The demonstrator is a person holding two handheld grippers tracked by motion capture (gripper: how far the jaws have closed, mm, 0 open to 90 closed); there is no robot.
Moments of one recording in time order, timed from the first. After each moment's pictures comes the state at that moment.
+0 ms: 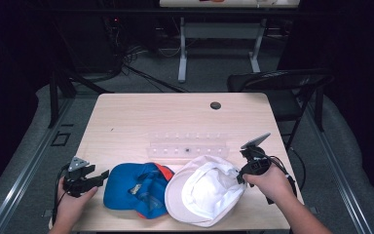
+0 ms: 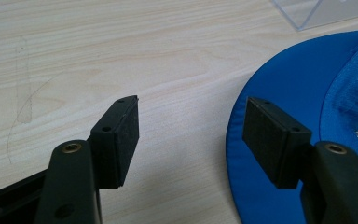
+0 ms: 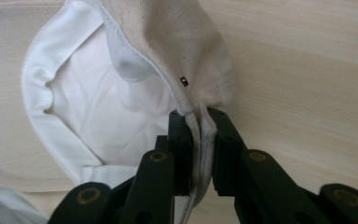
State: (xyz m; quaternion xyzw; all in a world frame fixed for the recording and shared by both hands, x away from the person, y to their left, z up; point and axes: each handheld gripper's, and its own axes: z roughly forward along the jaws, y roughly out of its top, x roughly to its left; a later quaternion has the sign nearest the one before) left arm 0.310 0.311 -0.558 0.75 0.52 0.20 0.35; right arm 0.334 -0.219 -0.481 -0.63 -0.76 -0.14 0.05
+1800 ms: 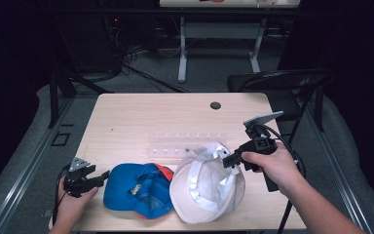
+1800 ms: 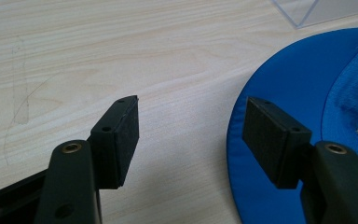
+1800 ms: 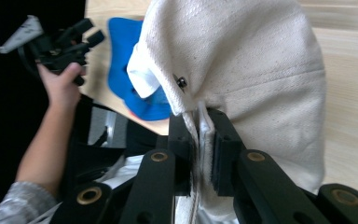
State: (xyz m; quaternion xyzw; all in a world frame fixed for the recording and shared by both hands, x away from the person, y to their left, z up) left arm 0.310 0.310 -0.559 0.76 0.52 0.20 0.34; right arm 0.326 -0.203 -0.376 -0.62 -0.71 -0.28 0.19
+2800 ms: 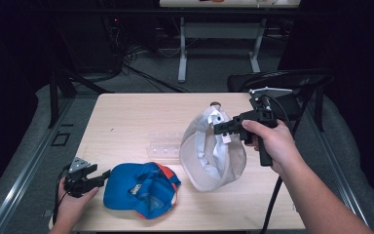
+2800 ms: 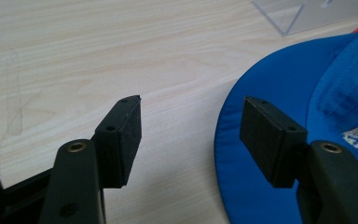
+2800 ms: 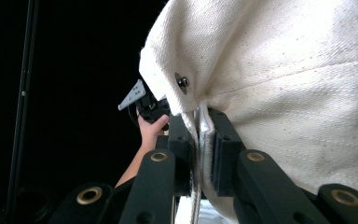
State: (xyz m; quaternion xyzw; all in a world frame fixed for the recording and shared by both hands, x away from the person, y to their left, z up) left arm 0.307 0.306 -0.555 0.76 0.50 0.21 0.37; right arm 0.355 -0.200 -0.326 -0.59 -0.64 -0.42 0.24
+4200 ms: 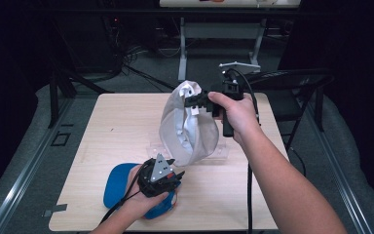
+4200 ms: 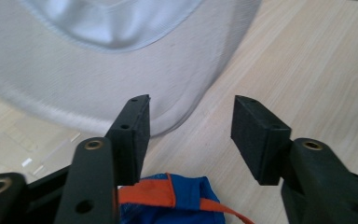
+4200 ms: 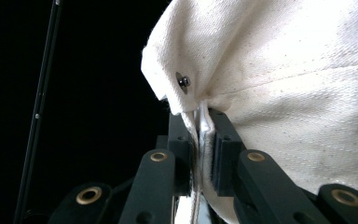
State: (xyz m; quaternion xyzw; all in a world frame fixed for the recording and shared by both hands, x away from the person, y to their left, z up) left arm 0.286 0.087 -0.493 0.85 0.25 0.23 0.41; right arm 0.409 -0.134 -0.303 -0.59 -0.63 -0.45 0.23
